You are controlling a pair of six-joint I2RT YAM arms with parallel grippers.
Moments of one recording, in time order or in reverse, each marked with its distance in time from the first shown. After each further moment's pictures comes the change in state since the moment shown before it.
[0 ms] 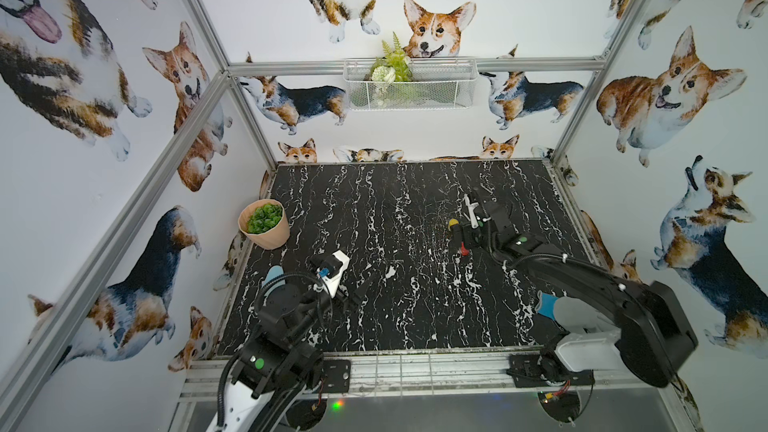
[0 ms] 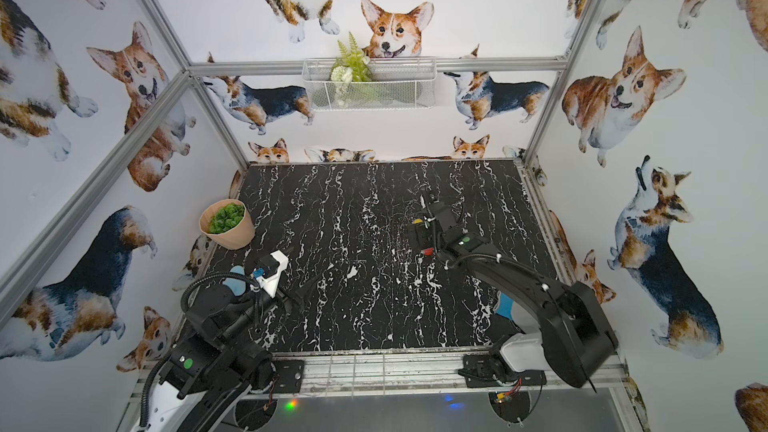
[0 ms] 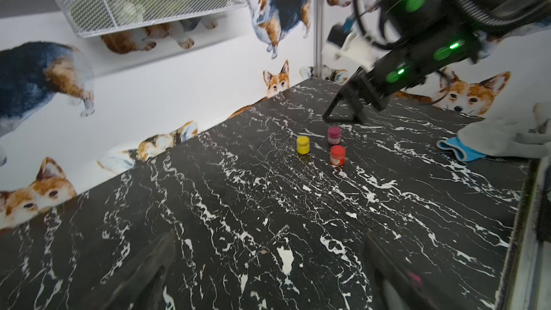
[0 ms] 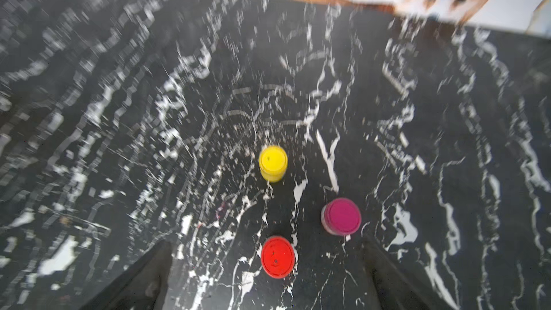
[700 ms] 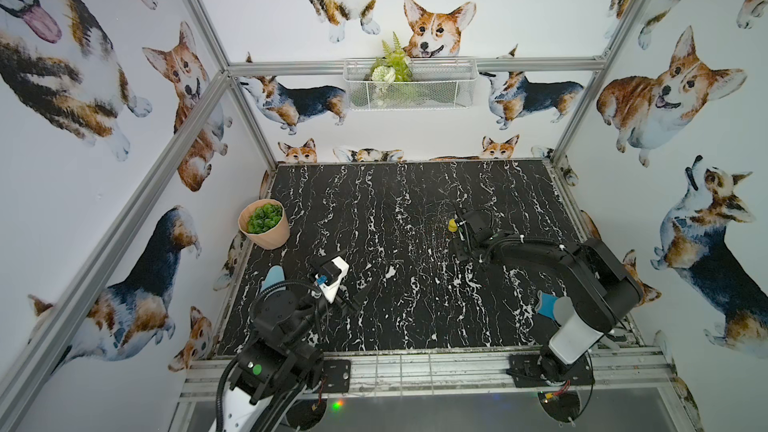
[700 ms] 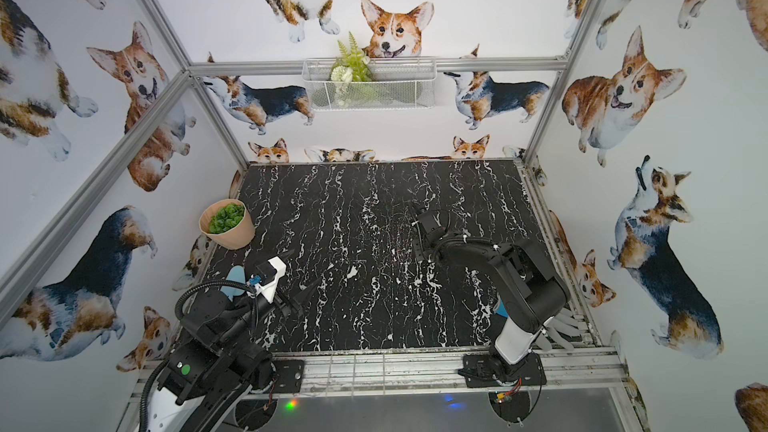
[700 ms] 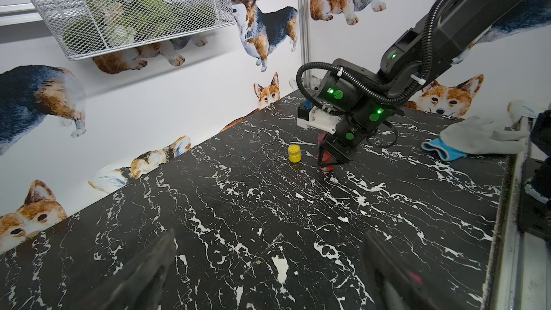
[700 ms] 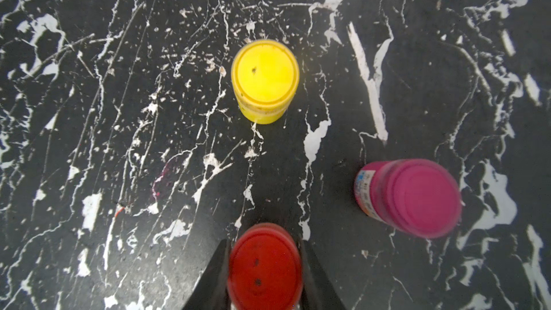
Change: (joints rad) left arm 0.000 -0.153 -0.072 0.017 0.124 0.068; right arm -0.004 0.435 0.014 0.012 -0.016 0.064
